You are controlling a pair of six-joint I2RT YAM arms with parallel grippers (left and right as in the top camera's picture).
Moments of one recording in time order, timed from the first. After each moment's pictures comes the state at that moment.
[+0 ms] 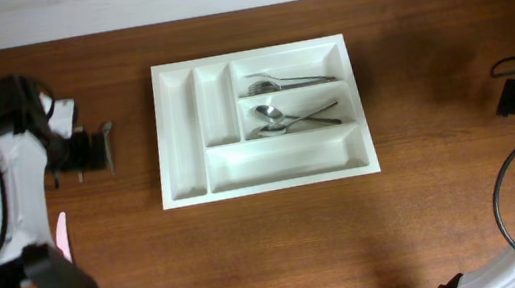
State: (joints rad) left arm 0.25 1.80 1.53 -1.04 -0.04 0.27; right arm -0.61 1.85 1.40 -0.76 0.17 -0.09
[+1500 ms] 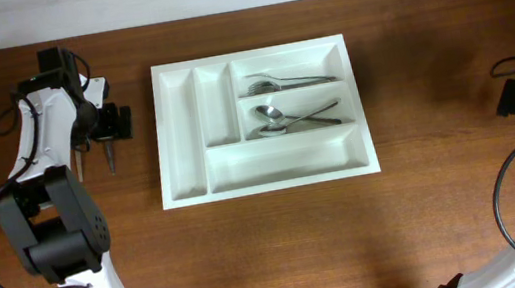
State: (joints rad) left arm 0.16 2.21 1.83 -1.03 0.02 0.18; right arm -0.61 1.85 1.40 -0.76 0.17 -0.09
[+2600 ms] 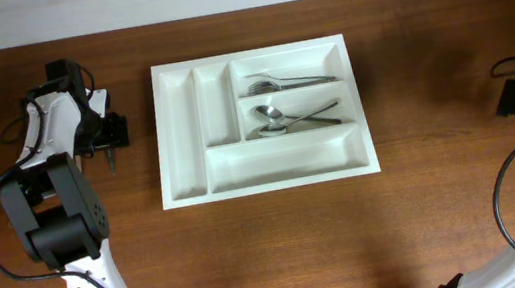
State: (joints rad) left arm 0.18 2.31 1.83 -0.98 -0.02 0.16; right arm -0.61 1.85 1.40 -0.76 0.17 -0.09
